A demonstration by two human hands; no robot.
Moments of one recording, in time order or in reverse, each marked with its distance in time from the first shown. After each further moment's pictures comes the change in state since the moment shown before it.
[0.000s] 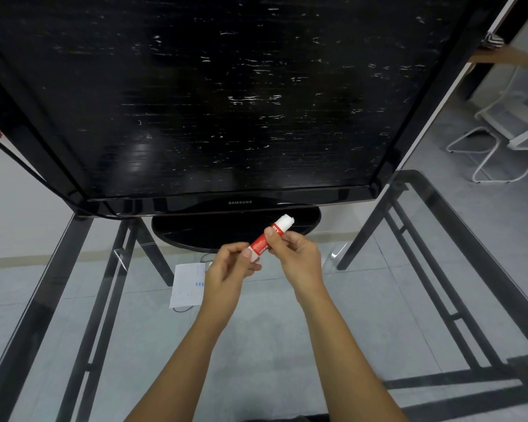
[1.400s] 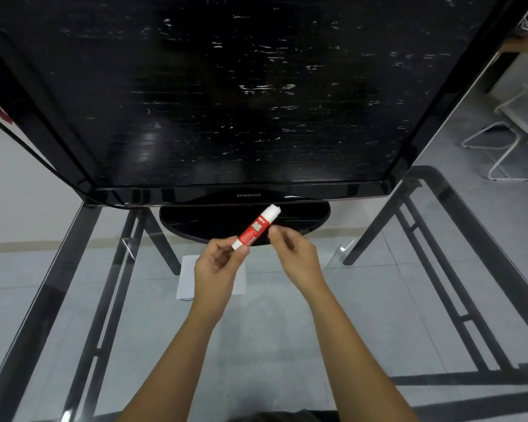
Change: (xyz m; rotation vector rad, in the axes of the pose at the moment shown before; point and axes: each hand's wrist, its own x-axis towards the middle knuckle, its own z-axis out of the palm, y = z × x) left_hand 0.007 -0.005 -0.017 -0.071 0.162 -0.028; right_hand 0.013 0.020 0.006 -0.203 -0.162 -0.003
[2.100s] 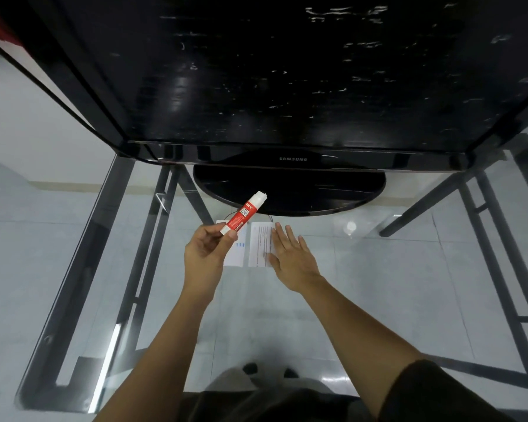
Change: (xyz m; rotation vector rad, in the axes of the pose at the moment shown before) left_hand 0.020 -0.036 -0.081 0.075 0.193 -0.130; right_hand 0.044 0.135 0.084 -1.077 -0.466 -0.214
